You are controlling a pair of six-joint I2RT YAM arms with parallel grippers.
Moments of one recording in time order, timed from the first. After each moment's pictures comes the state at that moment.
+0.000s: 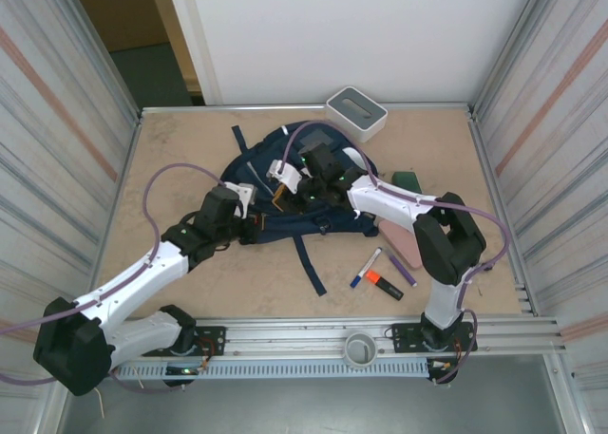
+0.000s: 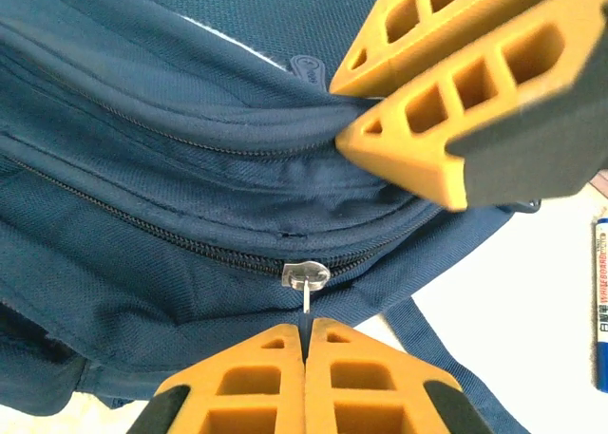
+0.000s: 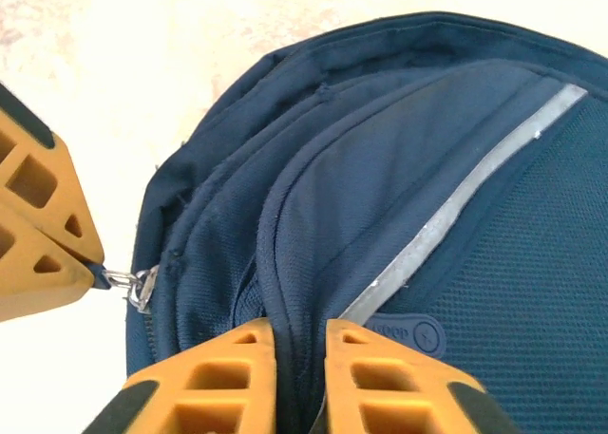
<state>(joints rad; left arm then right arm) -0.57 1.07 0.69 -0.36 0.04 -0.34 0.72 1.83 1.33 -0.24 -0.45 -0.33</state>
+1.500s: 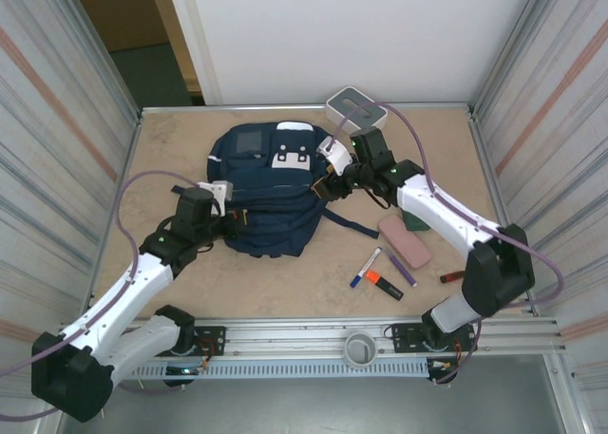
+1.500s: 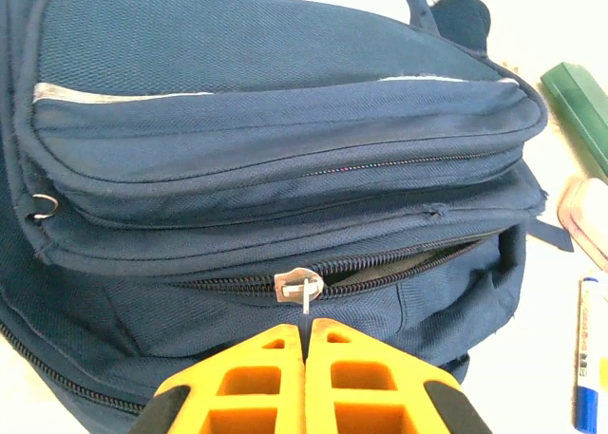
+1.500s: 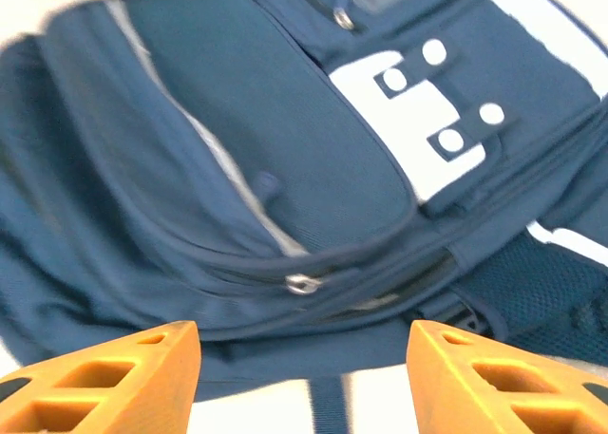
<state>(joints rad) -0.44 0.92 0.66 -0.41 0.11 -0.39 0.57 1.49 1.22 -0.43 -0.30 -0.27</state>
